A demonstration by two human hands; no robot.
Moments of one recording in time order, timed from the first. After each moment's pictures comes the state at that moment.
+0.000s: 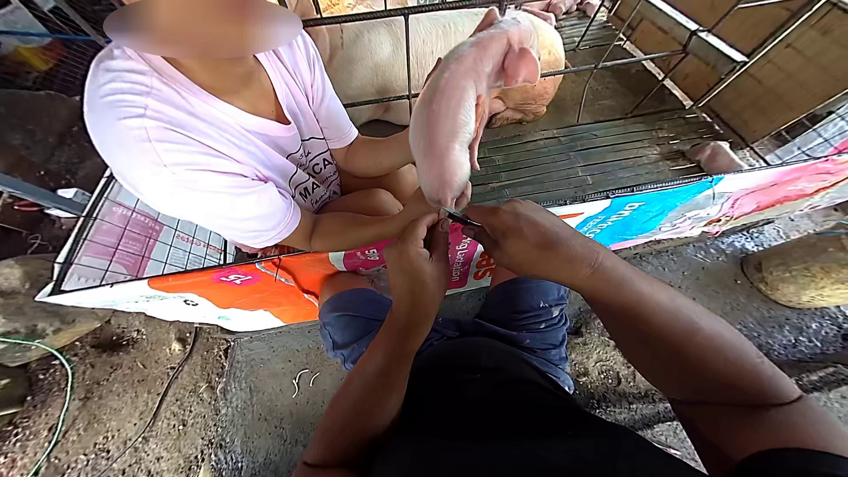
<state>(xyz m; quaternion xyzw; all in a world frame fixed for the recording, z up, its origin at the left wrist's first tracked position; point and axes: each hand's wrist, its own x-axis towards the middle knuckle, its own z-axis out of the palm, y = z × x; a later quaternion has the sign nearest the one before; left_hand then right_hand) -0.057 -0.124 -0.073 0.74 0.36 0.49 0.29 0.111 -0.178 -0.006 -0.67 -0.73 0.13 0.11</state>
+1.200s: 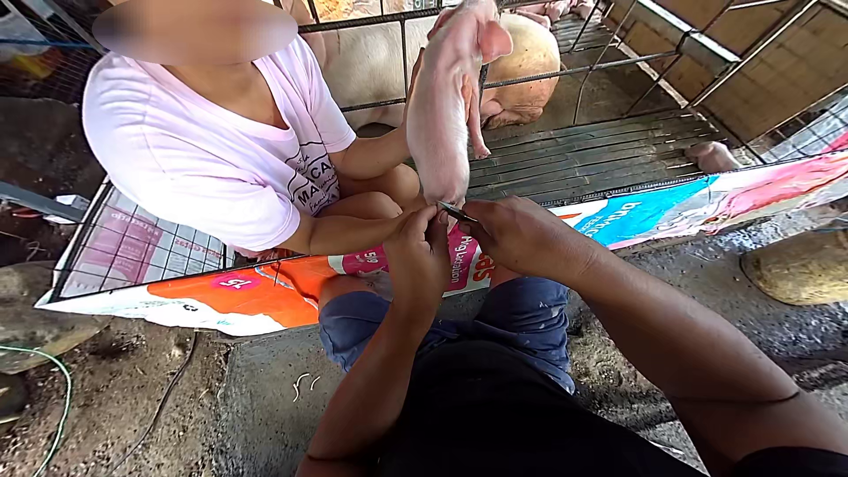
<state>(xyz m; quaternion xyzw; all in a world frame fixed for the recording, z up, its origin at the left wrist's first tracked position) -0.048 -0.115 -0.066 0.74 0.34 0.51 0.26 0.109 -0.174 0.001 -0.68 -0.72 0.13 0.11</state>
